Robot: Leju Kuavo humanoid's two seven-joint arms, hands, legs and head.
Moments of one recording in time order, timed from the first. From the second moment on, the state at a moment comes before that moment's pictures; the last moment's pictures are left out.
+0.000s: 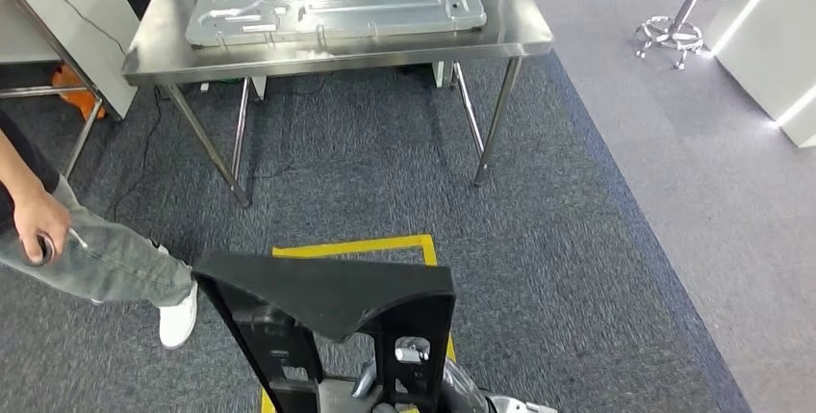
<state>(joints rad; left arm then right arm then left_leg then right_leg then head) -0.03 -0.01 0.66 -0.20 -0.45 -0.06 -0.31 0.02 -0.13 0.71 -1.91 -0.18 0.31 -0.51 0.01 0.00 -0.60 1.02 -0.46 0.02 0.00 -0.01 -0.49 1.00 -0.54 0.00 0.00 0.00</state>
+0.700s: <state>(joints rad) -0.04 -0.01 0.67 -0.20 -0.47 -0.06 -0.31 0.05 -0.13 0.71 -1.94 -0.10 0.28 -0.55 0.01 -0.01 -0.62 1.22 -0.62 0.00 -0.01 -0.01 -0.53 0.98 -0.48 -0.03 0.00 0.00</state>
